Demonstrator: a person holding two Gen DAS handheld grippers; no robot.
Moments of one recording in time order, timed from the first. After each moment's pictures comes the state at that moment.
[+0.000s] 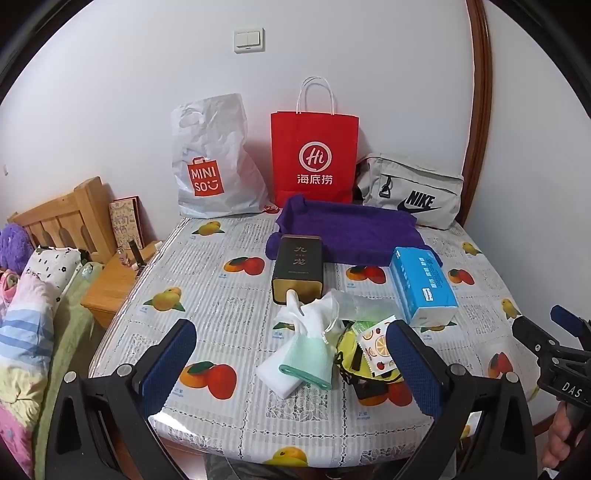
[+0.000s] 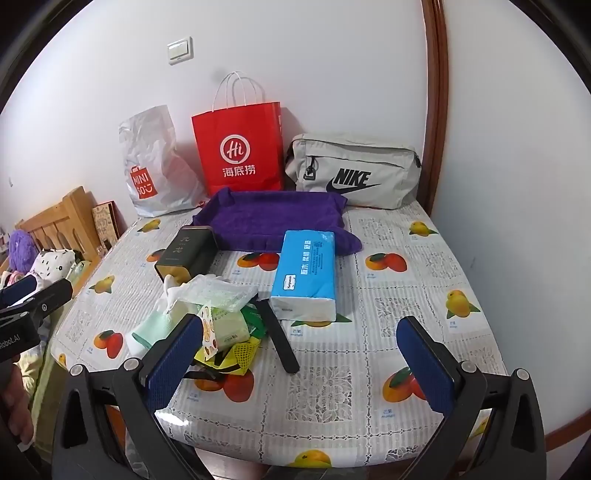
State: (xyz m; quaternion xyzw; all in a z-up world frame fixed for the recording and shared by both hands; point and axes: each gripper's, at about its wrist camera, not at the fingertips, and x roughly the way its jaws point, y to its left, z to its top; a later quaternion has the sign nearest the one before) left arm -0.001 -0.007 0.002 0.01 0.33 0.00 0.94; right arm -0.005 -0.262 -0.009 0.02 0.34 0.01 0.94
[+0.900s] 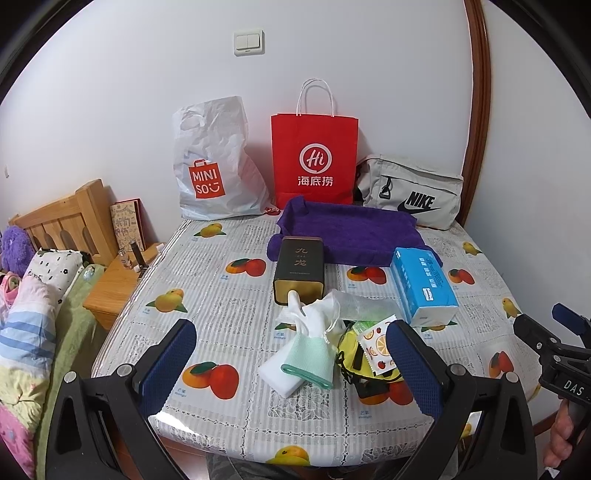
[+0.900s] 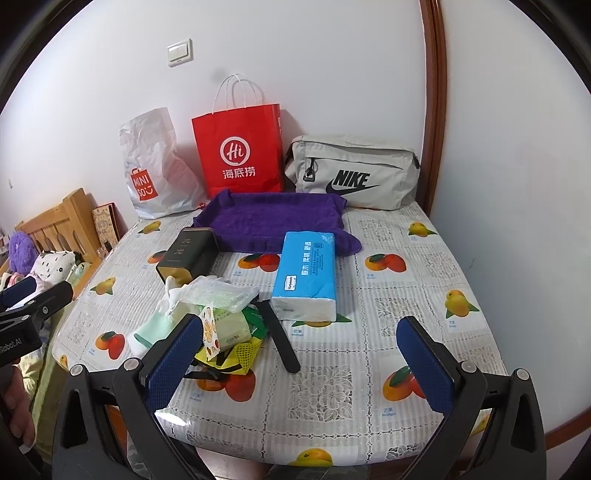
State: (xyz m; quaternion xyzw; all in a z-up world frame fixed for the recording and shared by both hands) left arm -0.004 0.001 0.008 0.00 0.33 0.00 0.94; right arm -0.006 -0.260 -0.007 0.02 0.34 0.00 0.94
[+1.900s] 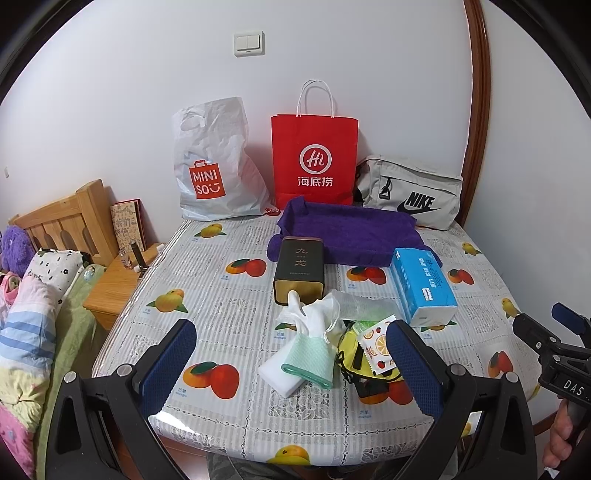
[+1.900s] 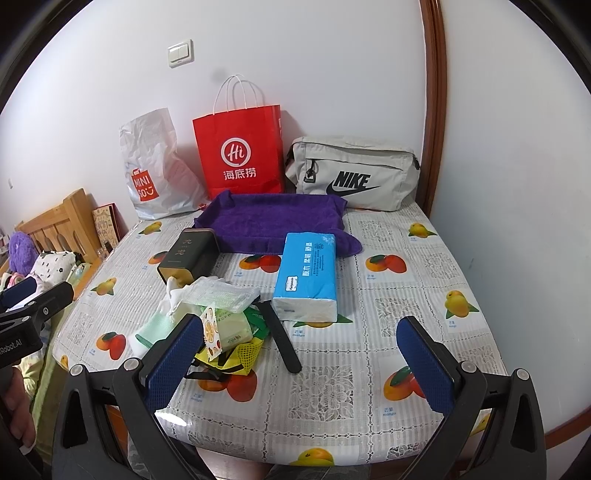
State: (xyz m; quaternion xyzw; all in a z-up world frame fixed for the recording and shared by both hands) left arm -0.006 0.000 0.008 0.00 0.33 0.00 0.95; right arm -0.006 -0.260 -0.007 0.02 0.34 0.00 0.94
